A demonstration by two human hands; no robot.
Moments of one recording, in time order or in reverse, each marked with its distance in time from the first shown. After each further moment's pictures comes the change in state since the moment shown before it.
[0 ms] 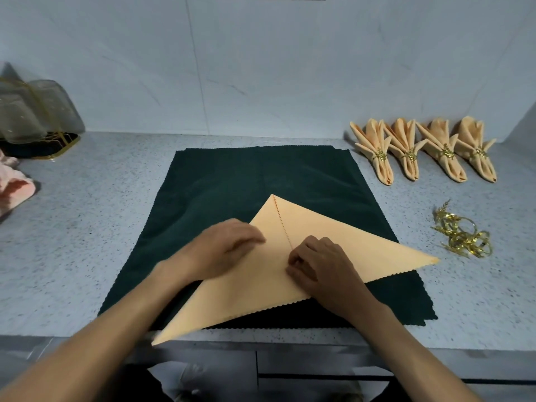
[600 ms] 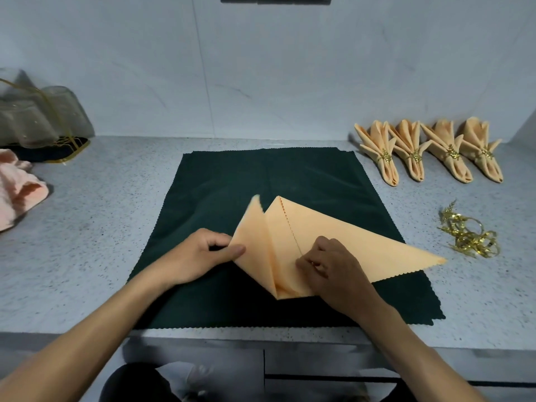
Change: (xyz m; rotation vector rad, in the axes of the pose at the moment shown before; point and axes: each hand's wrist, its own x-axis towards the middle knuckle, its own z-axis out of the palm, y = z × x) left_hand -0.037 0.001 -0.027 -0.560 -0.053 -0.308; right_hand -0.002 -0.015 -0.009 0.171 0.046 0.131
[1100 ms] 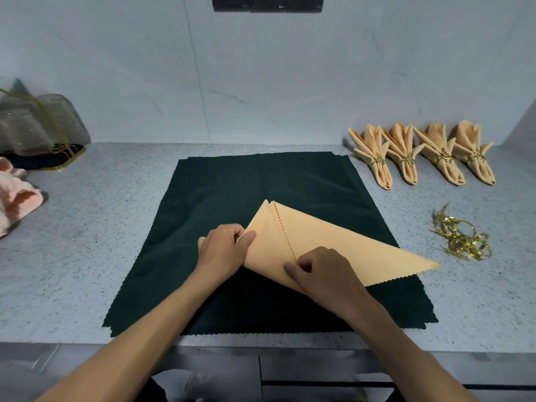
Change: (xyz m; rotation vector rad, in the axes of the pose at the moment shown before) left_hand 0.053 0.010 0.051 0.417 0.550 -0.254; right_hand 0.010 -0.034 -0.023 0.027 -0.198 0.329
